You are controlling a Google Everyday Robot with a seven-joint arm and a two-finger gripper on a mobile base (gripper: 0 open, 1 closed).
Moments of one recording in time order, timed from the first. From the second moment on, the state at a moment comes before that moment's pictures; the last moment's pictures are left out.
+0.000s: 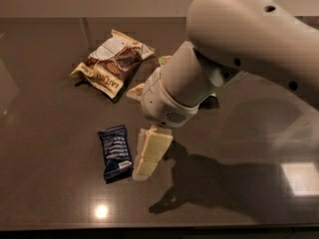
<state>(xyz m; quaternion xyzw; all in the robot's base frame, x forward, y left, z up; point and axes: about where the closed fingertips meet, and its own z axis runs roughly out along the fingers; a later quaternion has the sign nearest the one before) 0.409 0.050 0.891 -0.74 0.61 0.17 0.25</state>
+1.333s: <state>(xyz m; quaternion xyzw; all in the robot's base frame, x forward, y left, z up) 0.437 0.077 0.859 -0.73 0.61 0.20 0.23</state>
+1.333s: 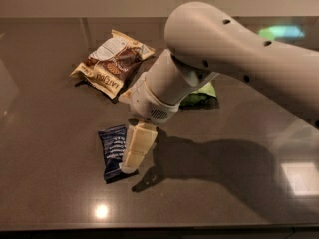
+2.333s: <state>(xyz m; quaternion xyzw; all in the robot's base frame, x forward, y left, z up) 0.432 0.100 0.834 -0.75 0.58 0.21 0.23</state>
